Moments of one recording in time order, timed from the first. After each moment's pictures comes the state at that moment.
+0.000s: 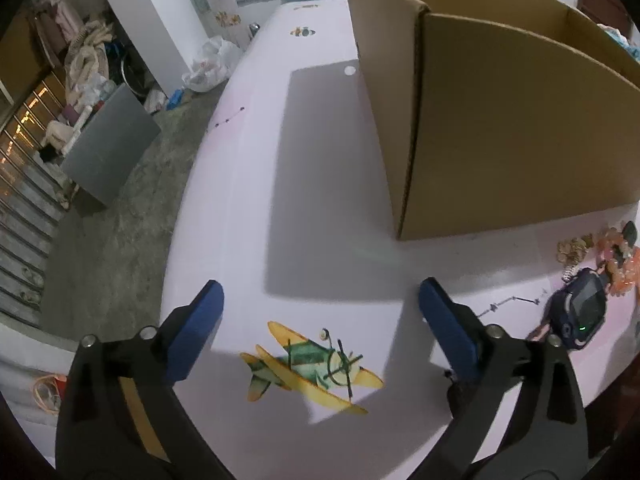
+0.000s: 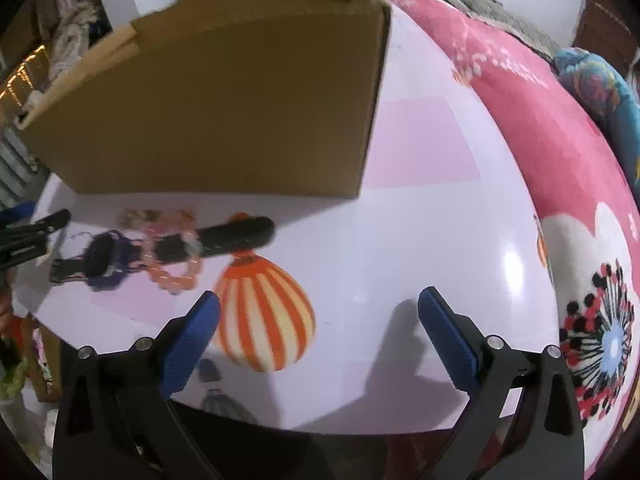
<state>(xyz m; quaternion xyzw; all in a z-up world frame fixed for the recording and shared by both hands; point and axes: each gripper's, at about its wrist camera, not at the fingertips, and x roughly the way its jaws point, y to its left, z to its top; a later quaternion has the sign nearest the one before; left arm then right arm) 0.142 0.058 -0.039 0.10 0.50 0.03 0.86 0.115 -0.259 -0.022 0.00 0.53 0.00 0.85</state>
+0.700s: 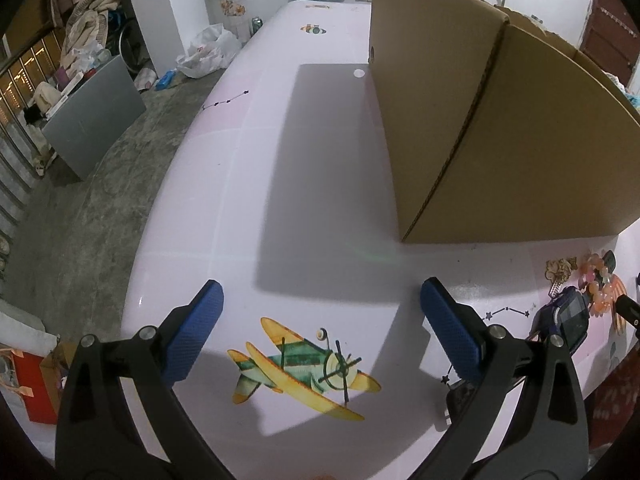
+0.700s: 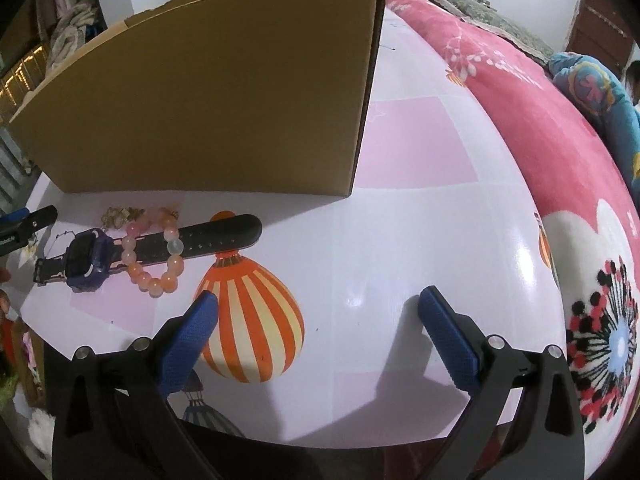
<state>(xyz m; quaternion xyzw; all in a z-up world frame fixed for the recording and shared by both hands) 0.138 0.077 -0.048 0.01 0.50 0.00 0.87 0.117 -0.264 -0.036 0.00 0.50 0.00 0.86</state>
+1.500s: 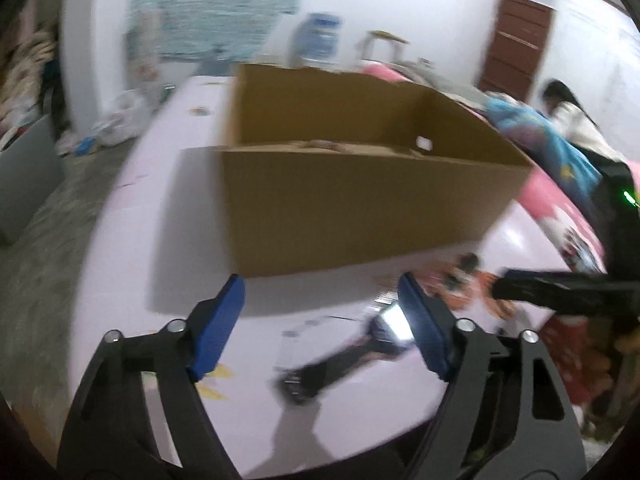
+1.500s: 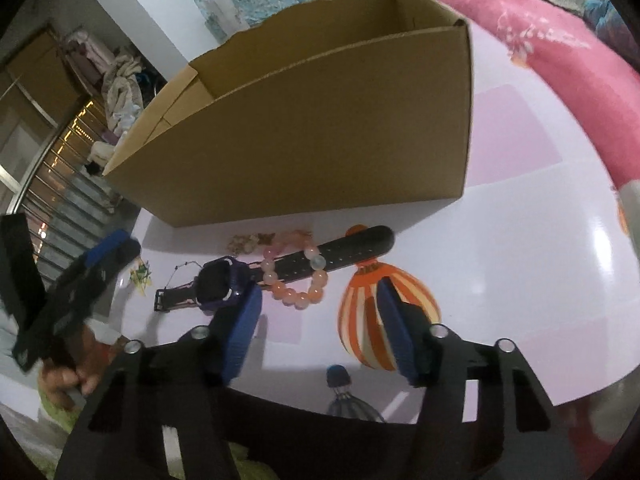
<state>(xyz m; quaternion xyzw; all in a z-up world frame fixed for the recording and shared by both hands) 0.089 0.020 0.000 -0.01 0.38 -0.19 0.90 0.111 -0.243 -0.015 0.16 0.50 0.12 0.85</state>
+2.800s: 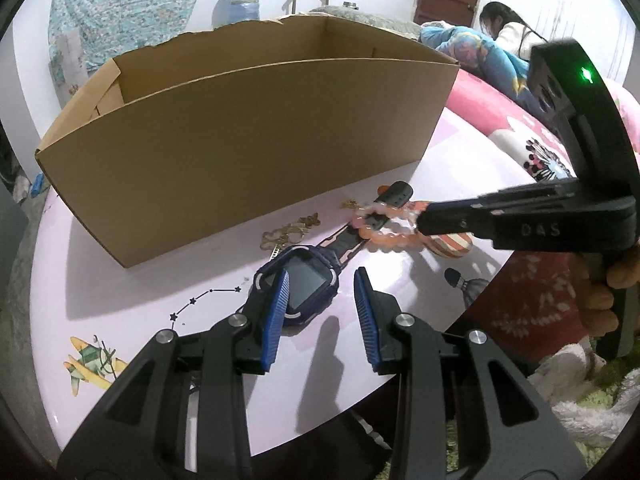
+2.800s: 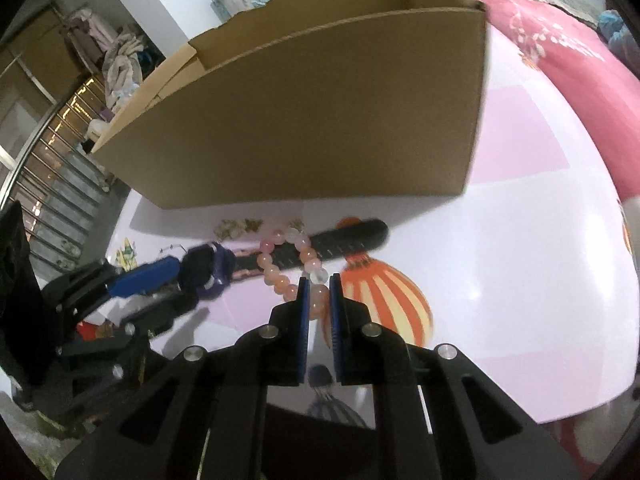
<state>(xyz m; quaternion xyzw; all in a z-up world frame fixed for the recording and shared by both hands) 0.073 -0.047 -0.023 0.08 0.42 -0.27 0.86 0.111 -0.253 -0.019 0.11 0.51 0.13 0.84</state>
